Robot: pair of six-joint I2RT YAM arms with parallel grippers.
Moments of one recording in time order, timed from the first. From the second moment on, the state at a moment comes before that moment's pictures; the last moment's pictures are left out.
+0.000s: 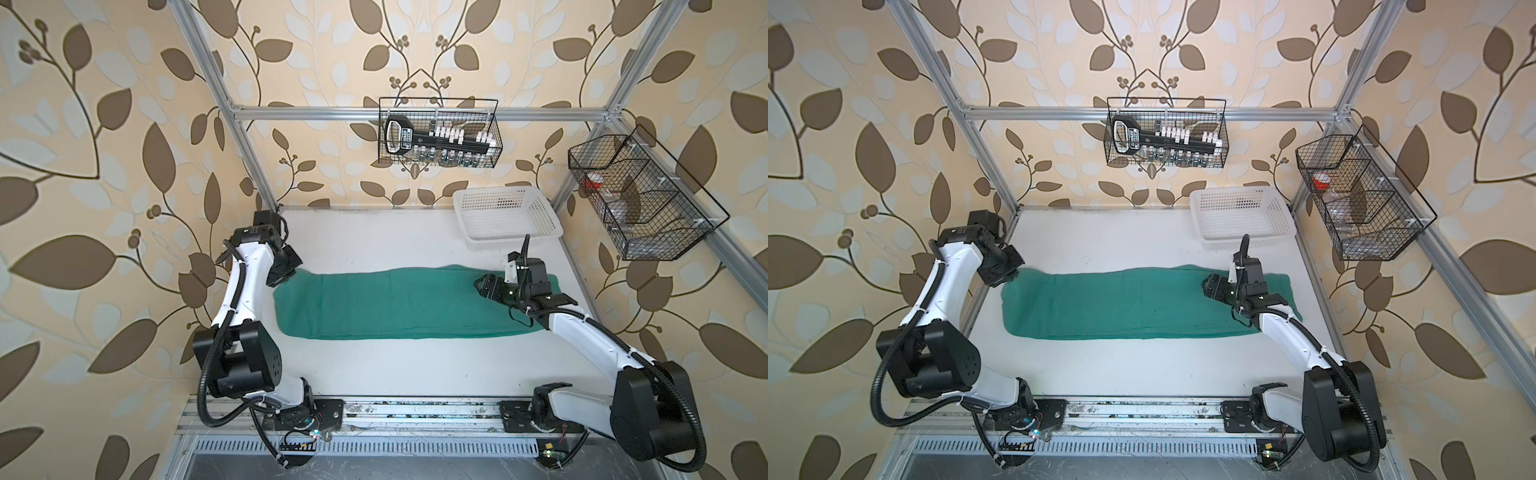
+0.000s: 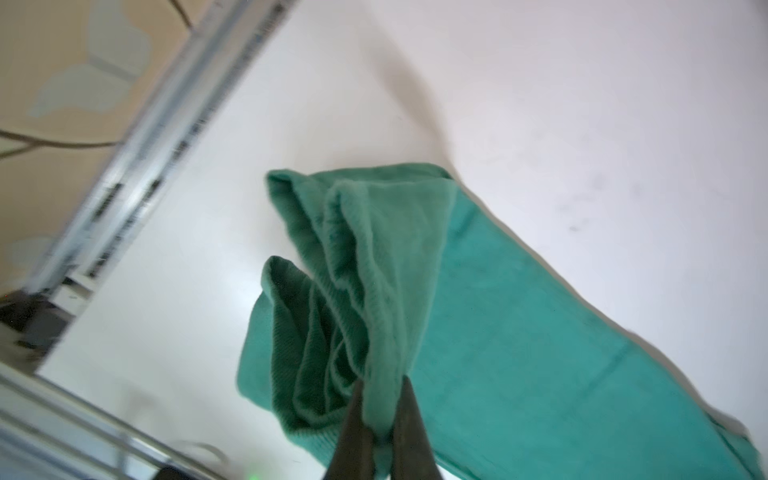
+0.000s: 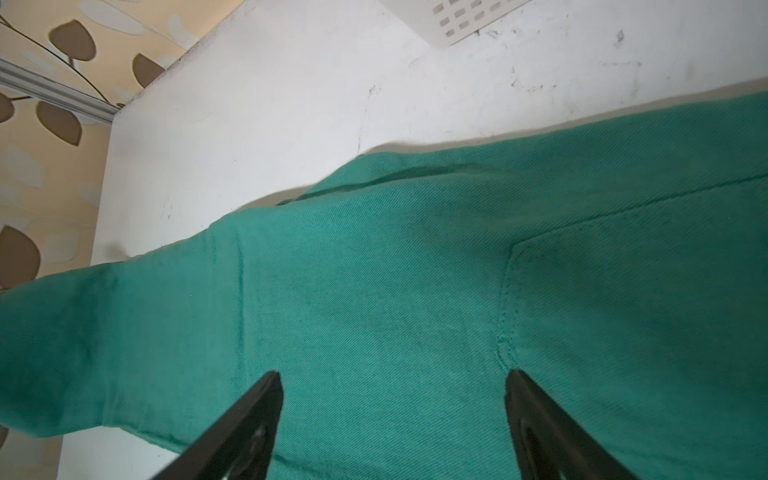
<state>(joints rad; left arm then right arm) 0.16 1.47 1.42 -1.17 0.02 -0.59 0.14 1.22 0.66 -0.24 -0.22 0.49</state>
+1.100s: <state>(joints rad) -0.65 1.83 1.63 -0.91 0.07 -1.32 0.14 1.09 0.64 -0.23 -0.30 0.48</state>
